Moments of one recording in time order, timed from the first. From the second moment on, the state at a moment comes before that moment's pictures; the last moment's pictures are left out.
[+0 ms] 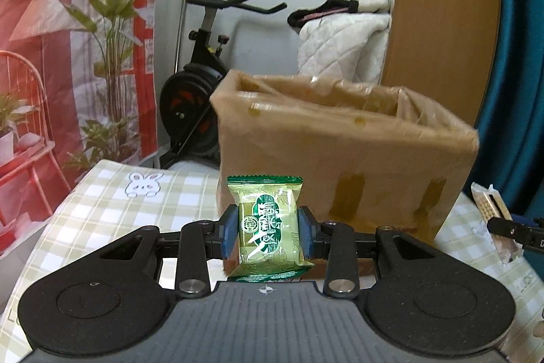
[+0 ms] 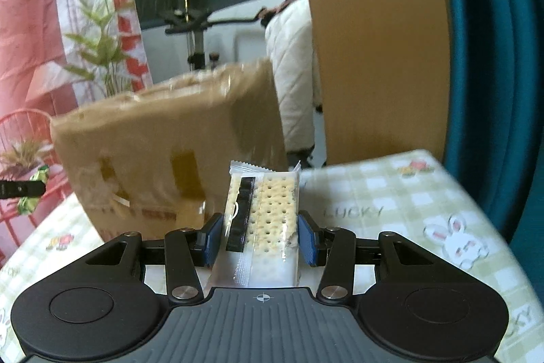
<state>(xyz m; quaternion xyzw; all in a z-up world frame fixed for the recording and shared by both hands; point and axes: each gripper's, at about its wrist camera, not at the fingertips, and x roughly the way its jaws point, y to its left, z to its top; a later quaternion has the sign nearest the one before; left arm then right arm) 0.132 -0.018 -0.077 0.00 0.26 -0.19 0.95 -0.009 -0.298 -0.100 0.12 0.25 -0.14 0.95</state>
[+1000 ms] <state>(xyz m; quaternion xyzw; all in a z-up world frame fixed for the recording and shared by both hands) 0.247 -0.075 -0.043 0.02 0.26 -0.19 0.95 0.175 -0.276 -0.016 0.00 0.25 -0.07 0.97</state>
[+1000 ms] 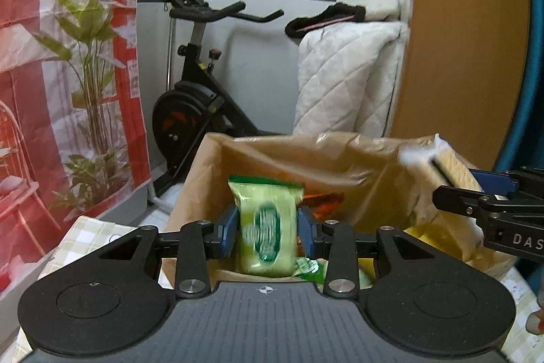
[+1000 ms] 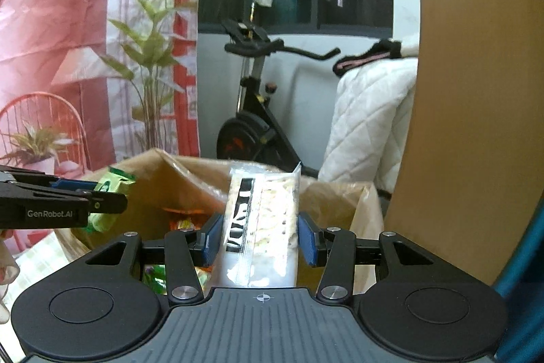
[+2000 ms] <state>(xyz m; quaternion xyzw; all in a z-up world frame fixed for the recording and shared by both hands) 0.164 -0.028 -0.027 0.01 0.26 -0.19 0.95 0.080 -0.255 -0.017 0.05 0.22 -0.04 0.97</state>
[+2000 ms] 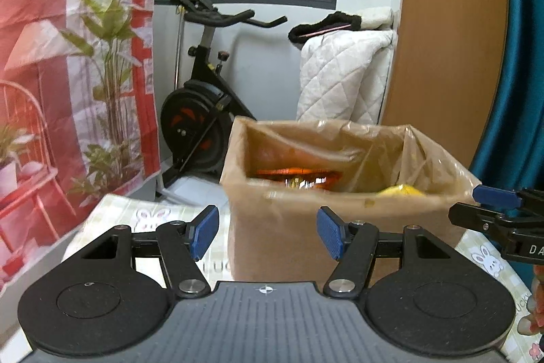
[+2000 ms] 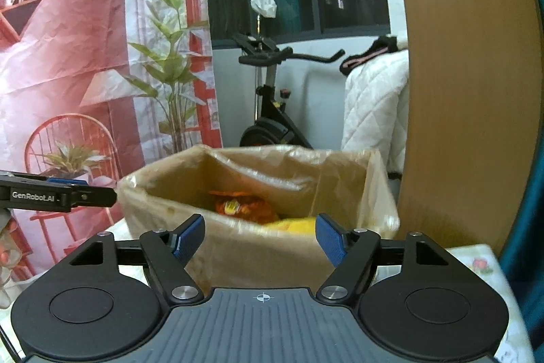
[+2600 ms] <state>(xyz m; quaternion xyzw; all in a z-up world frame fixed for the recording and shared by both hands) 0.100 -0.005 -0.081 0.00 0.32 -0.18 0.93 0.018 -0.227 -0.086 0.09 0.29 -0.04 0.95</state>
